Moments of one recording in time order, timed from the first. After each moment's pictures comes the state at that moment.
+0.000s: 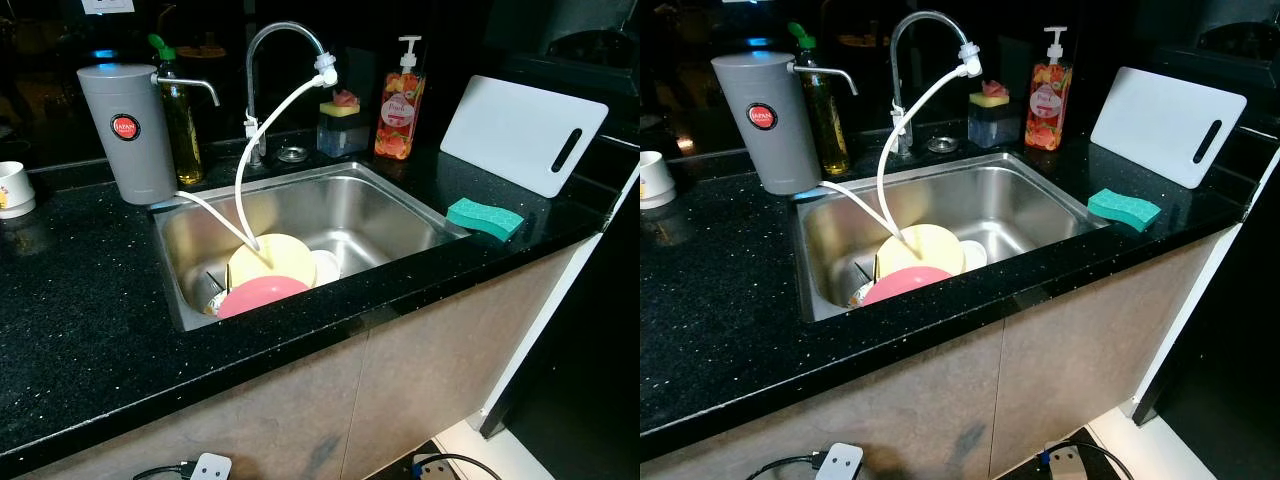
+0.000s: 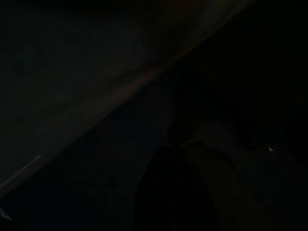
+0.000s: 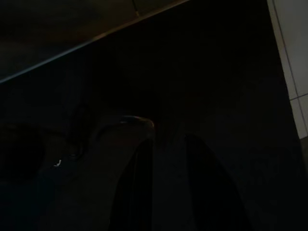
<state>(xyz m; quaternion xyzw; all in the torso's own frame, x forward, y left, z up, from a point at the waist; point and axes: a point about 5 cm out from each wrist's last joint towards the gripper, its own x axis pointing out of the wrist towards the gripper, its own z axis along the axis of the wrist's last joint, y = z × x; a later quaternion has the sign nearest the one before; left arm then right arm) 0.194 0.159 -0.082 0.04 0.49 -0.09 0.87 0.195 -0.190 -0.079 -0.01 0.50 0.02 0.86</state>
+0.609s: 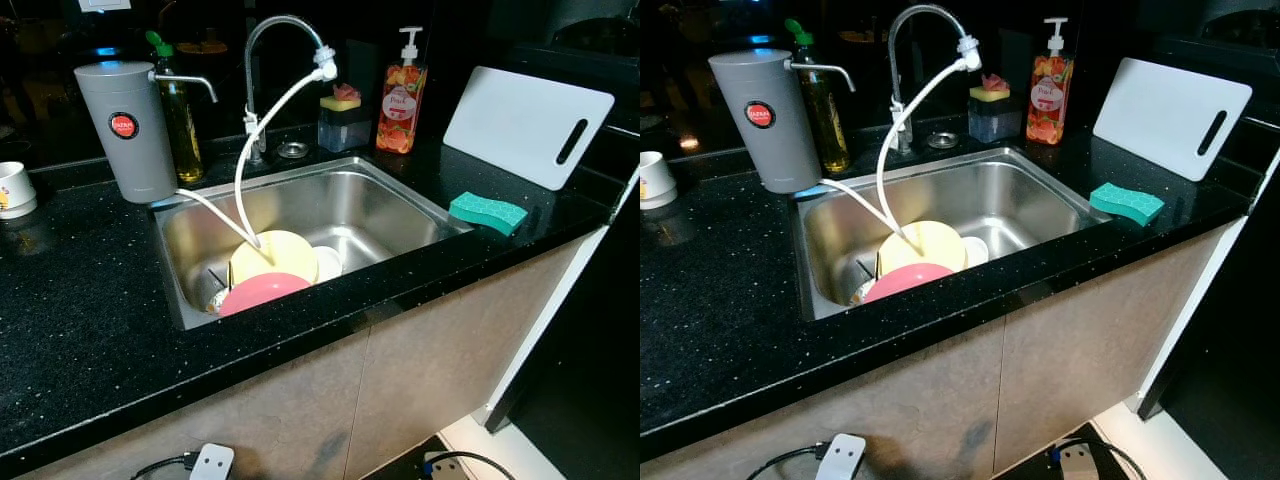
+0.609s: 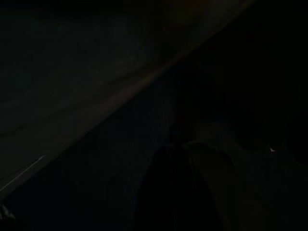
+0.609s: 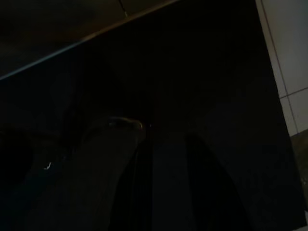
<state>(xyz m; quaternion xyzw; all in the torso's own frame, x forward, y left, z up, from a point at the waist) 0.201 0.157 -0.078 0.03 0.49 -0.10 0.86 0.203 -0.202 -0.073 -0.02 0.49 0.01 0.87</state>
